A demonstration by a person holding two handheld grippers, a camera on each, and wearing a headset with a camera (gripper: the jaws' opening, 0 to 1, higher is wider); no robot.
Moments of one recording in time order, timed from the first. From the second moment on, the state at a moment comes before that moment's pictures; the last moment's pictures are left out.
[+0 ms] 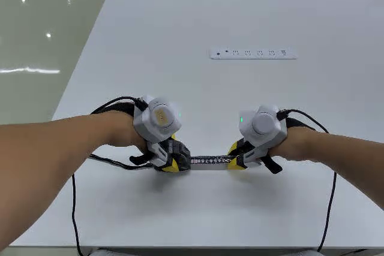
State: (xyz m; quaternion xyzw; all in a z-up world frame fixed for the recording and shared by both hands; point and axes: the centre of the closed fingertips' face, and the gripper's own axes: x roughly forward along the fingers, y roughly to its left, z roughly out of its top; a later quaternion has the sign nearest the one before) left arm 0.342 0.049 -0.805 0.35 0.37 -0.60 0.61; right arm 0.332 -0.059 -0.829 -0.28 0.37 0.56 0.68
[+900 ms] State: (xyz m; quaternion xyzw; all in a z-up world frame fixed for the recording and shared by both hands) left arm 0.341 0.048 -0.806 0.36 0.37 -0.60 0.61; right arm 0.330 -0.101 -0.832 -0.29 0.39 0.55 0.68
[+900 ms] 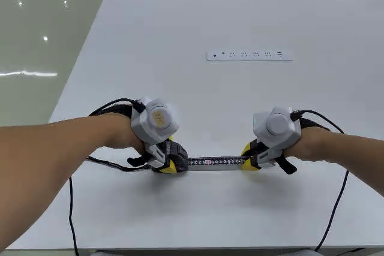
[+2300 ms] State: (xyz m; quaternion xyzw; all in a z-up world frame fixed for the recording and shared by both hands) left arm 0.341 0.047 -0.805 0.36 0.37 -0.60 0.61; right arm 0.320 -0.154 -0.829 -0.29 0.42 0.52 0.68
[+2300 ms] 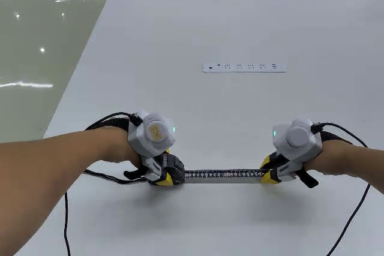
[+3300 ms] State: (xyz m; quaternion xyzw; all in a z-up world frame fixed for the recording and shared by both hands) left arm 0.340 0.048 -0.805 0.37 0.37 -0.60 0.61; right arm 0.318 -0.179 -0.830 -0.30 0.43 0.51 0.68
